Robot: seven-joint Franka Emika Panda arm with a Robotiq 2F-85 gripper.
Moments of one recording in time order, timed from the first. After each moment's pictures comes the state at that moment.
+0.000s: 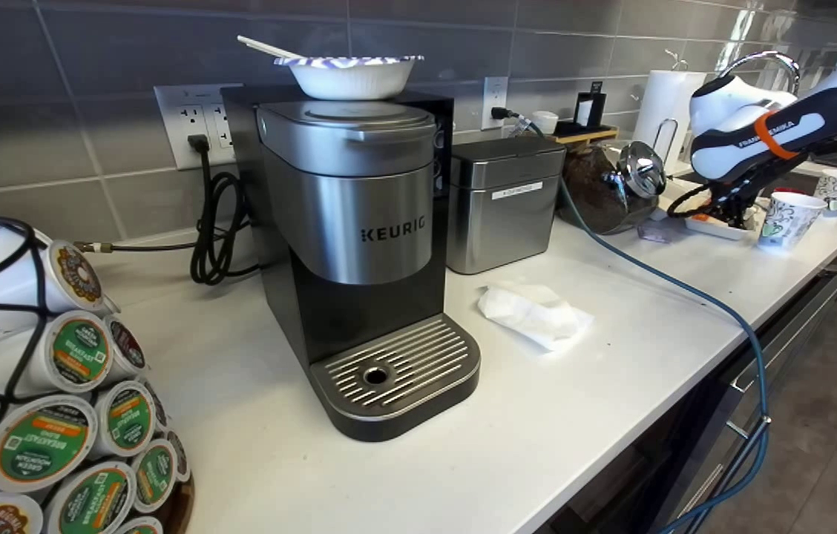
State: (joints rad) arm -0.21 0.93 -0.40 -1.17 -0.30 2.07 0.04
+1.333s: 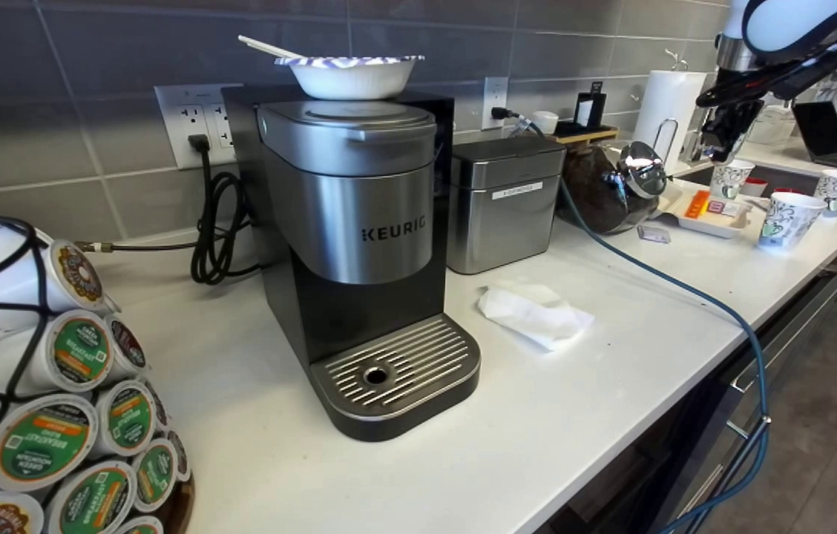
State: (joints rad) arm -0.10 0.34 -0.24 -1.62 -0.31 2.11 -0.08
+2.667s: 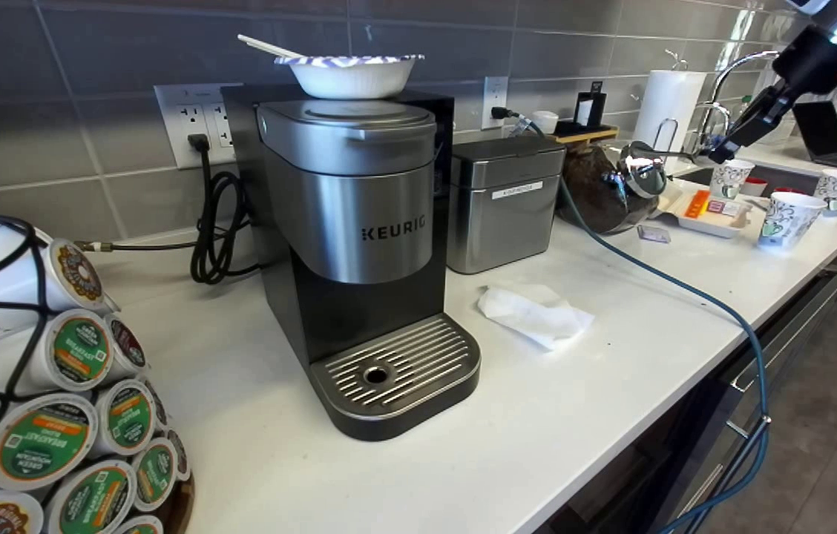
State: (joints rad) arm 0.02 -0.20 -0.18 -2.32 0.02 2.61 -0.57
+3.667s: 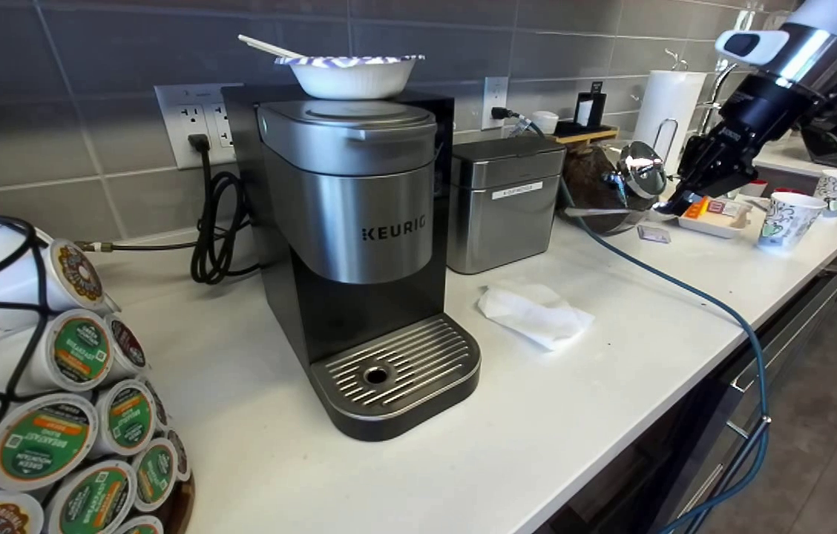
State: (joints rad) arm 0.15 -0.10 -0.16 -2.29 0.33 2.48 -1.16
